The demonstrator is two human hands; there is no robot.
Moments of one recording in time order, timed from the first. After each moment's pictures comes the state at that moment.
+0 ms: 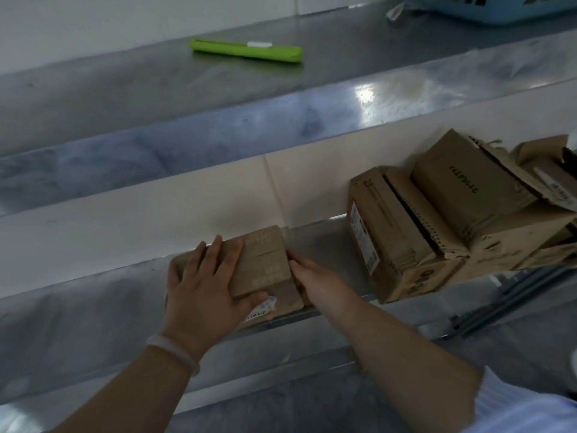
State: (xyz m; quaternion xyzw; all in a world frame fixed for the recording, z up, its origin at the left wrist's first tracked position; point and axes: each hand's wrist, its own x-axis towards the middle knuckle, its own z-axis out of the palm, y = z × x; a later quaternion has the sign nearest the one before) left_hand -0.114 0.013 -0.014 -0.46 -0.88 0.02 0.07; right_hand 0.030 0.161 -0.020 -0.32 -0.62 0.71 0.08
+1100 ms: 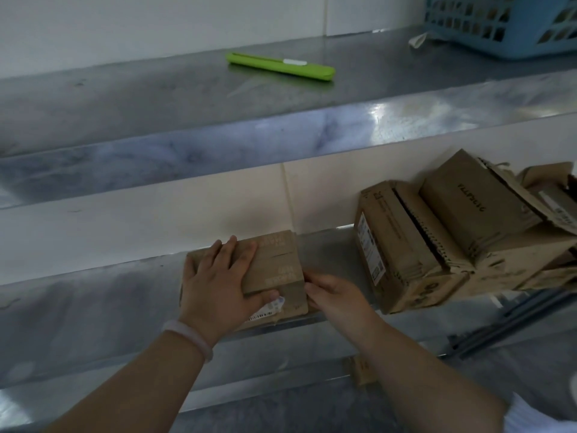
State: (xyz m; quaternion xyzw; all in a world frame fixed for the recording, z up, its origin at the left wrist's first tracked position) left_hand -0.113 0.019 -0.008 -0.44 -0.90 0.00 0.04; right_hand 0.049 0.155 -0.036 -0.32 -0.70 0.63 0.11
